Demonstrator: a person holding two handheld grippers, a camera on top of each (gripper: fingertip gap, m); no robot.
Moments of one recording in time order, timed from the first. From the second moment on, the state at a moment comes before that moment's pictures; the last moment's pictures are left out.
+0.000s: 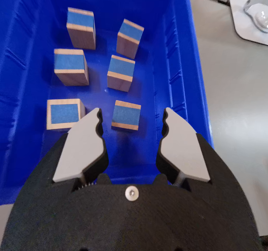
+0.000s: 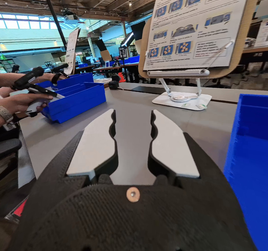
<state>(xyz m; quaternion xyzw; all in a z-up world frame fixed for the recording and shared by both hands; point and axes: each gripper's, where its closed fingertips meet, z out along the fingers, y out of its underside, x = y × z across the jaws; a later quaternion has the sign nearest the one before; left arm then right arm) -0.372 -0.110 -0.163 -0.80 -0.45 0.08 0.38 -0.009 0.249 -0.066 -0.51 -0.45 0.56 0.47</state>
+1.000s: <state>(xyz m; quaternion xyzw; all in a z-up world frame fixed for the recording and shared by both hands) -0.159 0.113 0.024 -0.59 -0.05 -0.36 0.72 0.003 0.198 -0.060 -0.49 -0.47 0.63 0.37</state>
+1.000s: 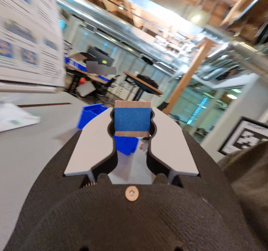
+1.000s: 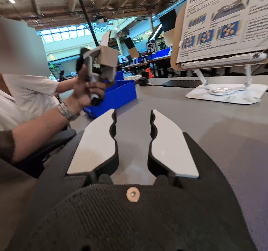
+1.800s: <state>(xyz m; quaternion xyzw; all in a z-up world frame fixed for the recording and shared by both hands) -0.018 0.182 -0.037 -0.52 -0.05 -0.57 0.63 -0.006 0.171 -0.050 -0.49 -0.37 0.76 0.21</state>
